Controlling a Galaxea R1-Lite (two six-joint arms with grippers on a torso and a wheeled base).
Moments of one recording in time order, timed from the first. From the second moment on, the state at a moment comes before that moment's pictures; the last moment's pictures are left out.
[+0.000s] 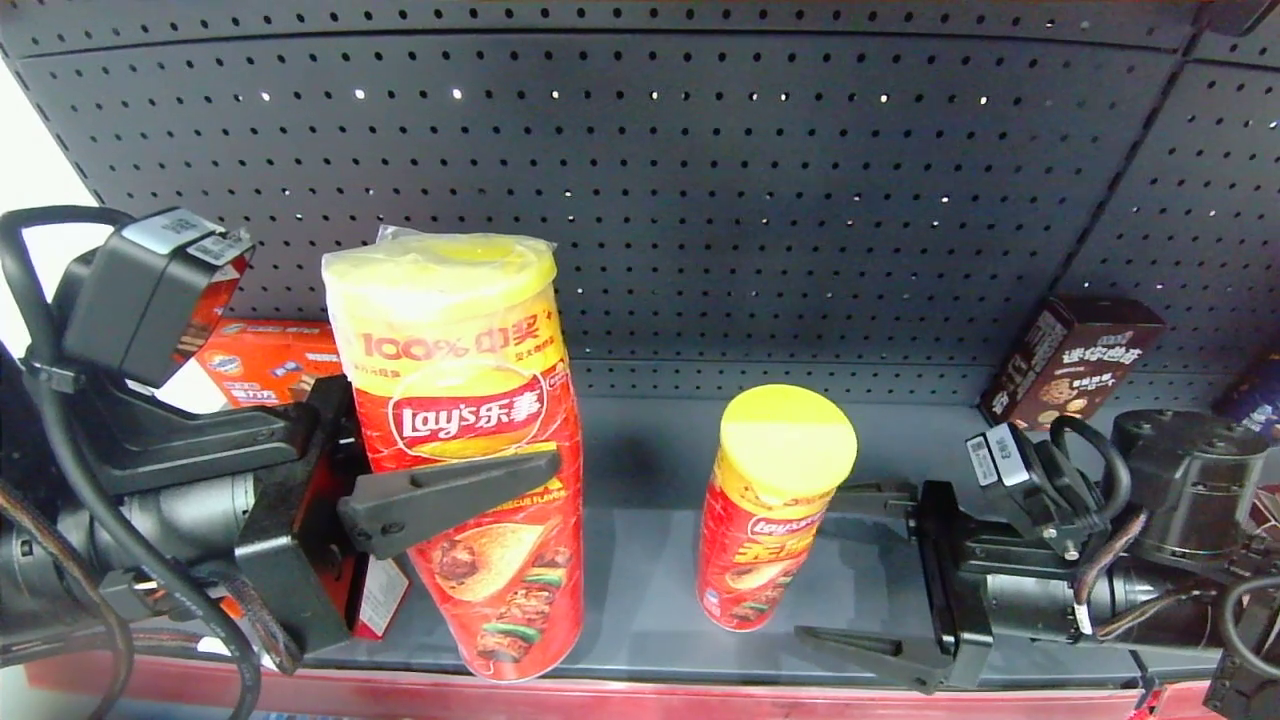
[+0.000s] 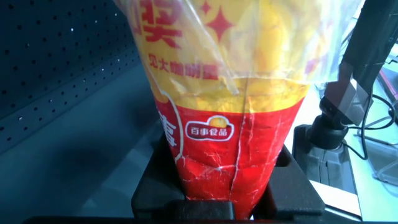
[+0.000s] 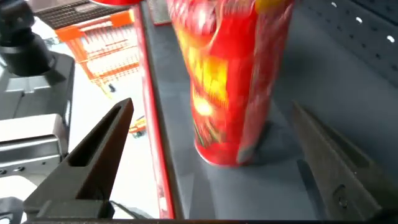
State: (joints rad) left arm -0.46 1.33 -0.59 -0.77 -0.75 -0.09; right arm 0.49 1.63 -0.44 -1.01 0.79 -0.28
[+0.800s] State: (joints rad) left arm -0.46 1.33 -0.59 -0.77 -0.75 -0.09; right arm 0.51 1.59 -0.36 -1.02 0.78 -0.29
